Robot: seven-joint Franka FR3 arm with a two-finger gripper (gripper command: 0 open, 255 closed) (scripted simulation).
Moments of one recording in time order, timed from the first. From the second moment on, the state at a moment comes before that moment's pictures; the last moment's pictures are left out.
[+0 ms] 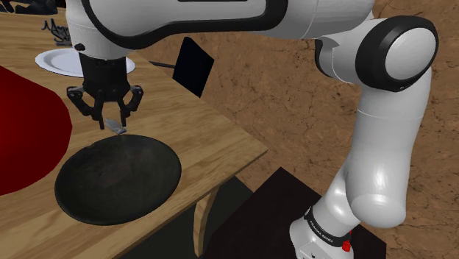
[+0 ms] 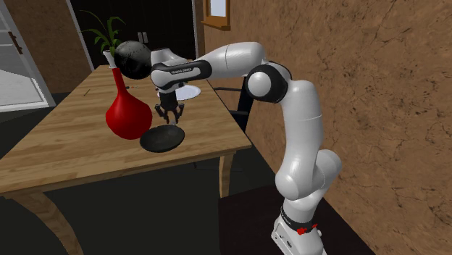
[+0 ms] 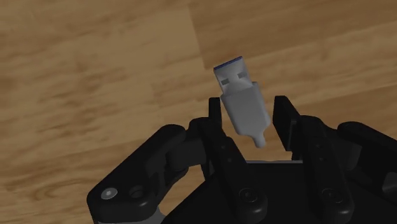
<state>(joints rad) 0.22 0.40 0.52 -1.47 -0.21 1.83 1.01</state>
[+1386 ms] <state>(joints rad) 0.25 0.41 0.53 -1.29 -0.20 1.66 1.00</state>
